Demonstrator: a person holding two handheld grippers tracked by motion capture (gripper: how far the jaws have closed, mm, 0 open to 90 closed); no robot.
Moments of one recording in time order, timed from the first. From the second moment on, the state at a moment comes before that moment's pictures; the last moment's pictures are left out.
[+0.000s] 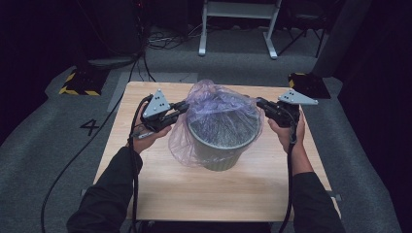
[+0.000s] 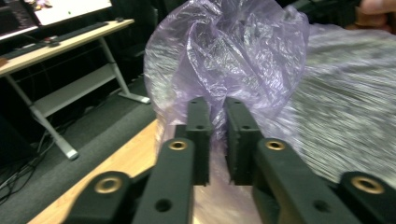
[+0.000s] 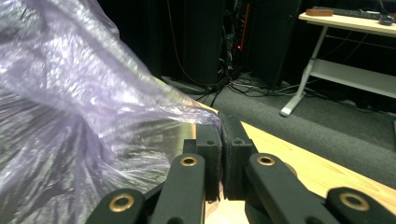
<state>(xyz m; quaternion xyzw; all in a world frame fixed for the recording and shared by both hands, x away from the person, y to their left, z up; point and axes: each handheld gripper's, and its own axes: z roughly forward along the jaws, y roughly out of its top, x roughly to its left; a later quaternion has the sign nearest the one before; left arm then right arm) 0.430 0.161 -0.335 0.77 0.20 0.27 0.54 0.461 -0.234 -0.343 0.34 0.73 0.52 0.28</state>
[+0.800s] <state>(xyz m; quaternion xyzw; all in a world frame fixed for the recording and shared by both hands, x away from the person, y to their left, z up) 0.526 0.153 -0.384 0.78 0.33 0.18 0.50 0.499 -0.242 -0.376 0.42 0.74 0.48 0.22</state>
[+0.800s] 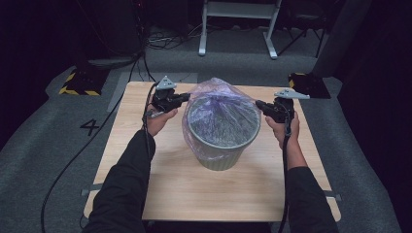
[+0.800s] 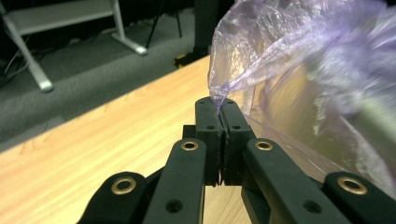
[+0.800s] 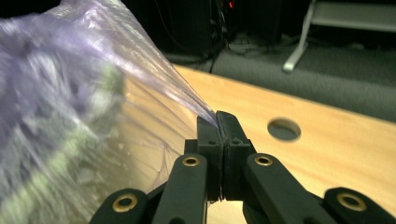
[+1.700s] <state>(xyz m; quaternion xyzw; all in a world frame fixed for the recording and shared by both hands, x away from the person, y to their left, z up) 0.443 0.197 -0.423 0.79 0.31 0.18 0.50 0.445 -0.281 -0.410 0.38 0.76 0.46 0.25</state>
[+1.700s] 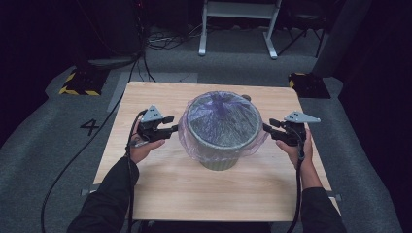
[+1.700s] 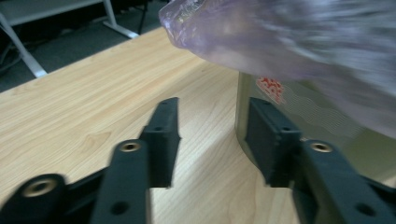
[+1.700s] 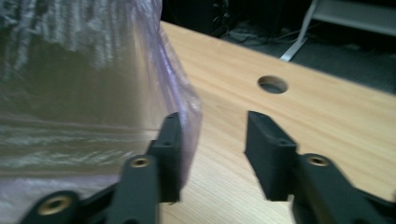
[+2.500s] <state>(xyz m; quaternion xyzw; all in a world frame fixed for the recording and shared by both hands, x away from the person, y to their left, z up) 0.400 0.153 -0.411 0.84 0.20 0.20 0.46 0.393 -0.289 -0.390 0.30 0.77 0.46 0.34</state>
